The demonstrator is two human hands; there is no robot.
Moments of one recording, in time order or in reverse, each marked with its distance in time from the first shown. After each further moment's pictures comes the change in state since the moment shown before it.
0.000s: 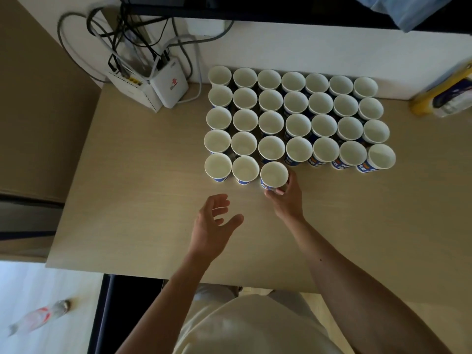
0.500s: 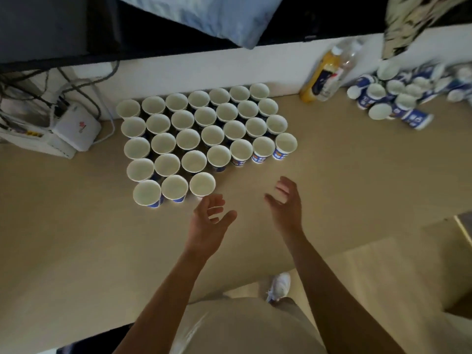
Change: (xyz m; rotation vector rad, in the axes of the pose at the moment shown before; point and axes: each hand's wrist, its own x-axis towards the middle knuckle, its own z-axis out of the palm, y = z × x) left_hand -0.020 0.068 0.097 0.038 -0.294 0.131; right_hand -0.063 -0.016 -0.138 0.184 0.435 0.007
